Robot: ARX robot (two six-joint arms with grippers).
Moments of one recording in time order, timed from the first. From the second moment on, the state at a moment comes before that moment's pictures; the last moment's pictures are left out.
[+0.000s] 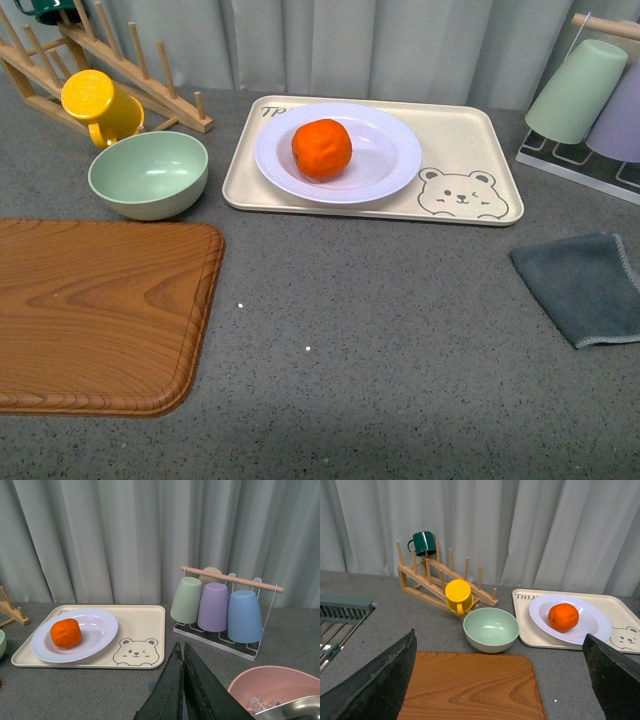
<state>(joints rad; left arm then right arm) 0.00 0.00 0.02 0.00 0.00 0.00 0.15 0.23 0.01 0.23 0.14 0.00</state>
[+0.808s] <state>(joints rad) 0.00 0.00 0.02 0.00 0.00 0.00 0.00 0.00 0.01 0.00 0.00 0.00</state>
